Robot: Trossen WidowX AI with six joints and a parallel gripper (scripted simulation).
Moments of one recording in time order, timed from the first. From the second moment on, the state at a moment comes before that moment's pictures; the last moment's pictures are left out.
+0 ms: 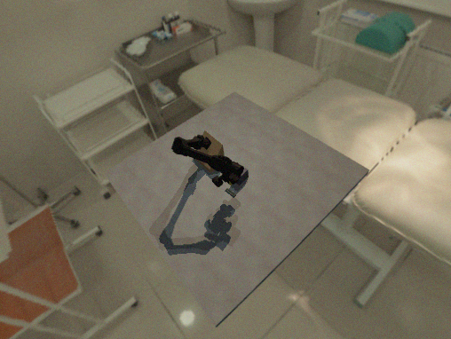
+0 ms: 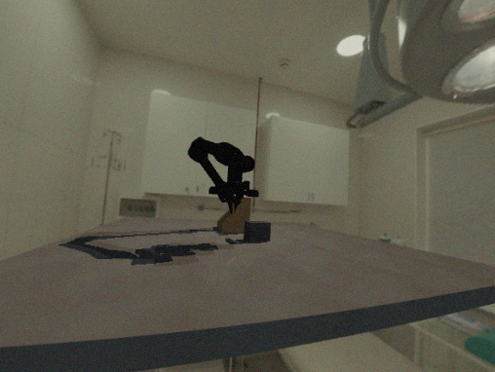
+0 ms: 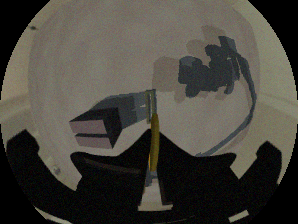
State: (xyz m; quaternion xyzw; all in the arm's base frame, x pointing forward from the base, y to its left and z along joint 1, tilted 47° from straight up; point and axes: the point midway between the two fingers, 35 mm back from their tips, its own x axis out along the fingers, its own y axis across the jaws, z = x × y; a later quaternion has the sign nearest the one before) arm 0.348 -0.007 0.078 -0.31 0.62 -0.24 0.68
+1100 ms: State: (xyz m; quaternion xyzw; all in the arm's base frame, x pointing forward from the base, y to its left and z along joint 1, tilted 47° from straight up) arm 0.343 -0.008 0.081 0.09 0.39 -0.53 0.74
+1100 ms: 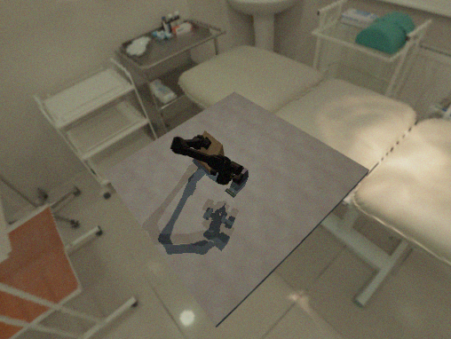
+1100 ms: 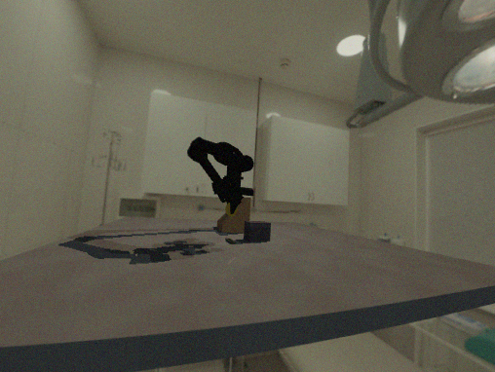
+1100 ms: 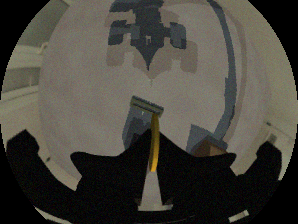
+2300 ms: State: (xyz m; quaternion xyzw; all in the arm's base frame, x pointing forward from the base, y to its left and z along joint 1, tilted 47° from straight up) arm 0.332 0.027 0.044 0.20 0.32 -0.58 0.72
